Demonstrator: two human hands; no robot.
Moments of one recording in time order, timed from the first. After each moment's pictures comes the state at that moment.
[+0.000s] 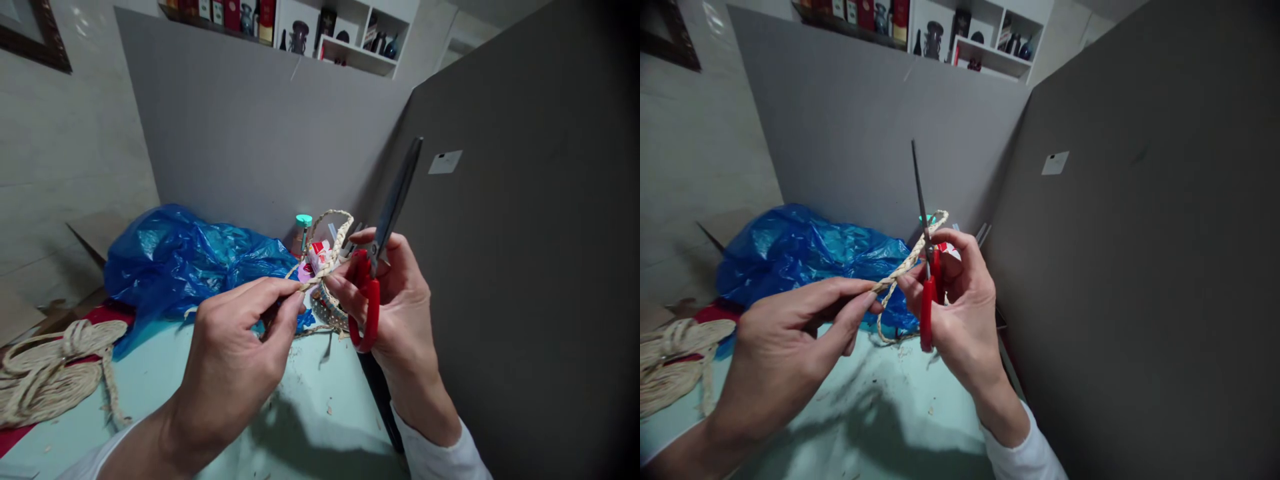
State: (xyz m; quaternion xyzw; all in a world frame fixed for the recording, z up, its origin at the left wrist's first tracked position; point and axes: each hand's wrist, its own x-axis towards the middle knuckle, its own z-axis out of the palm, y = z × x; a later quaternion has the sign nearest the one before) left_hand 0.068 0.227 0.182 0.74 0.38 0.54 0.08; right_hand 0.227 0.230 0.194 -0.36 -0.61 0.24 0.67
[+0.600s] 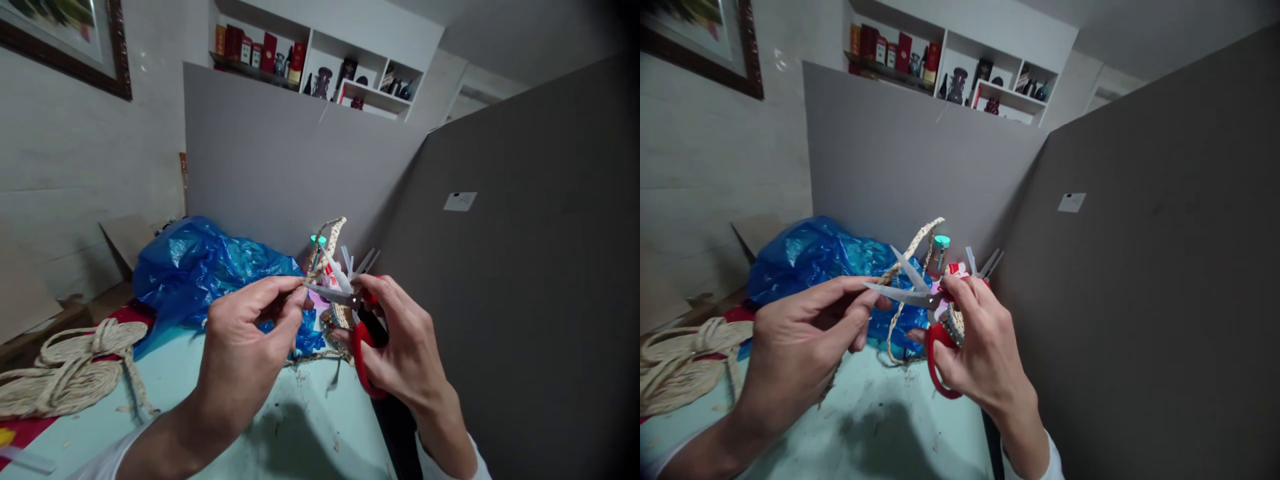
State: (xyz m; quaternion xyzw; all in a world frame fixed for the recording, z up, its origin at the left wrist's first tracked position) left_hand 0.056 0.231 0.193 0.62 0.39 0.64 0.23; right_hand 0.253 0.234 0.196 -0.39 -0.81 -0.15 0.41
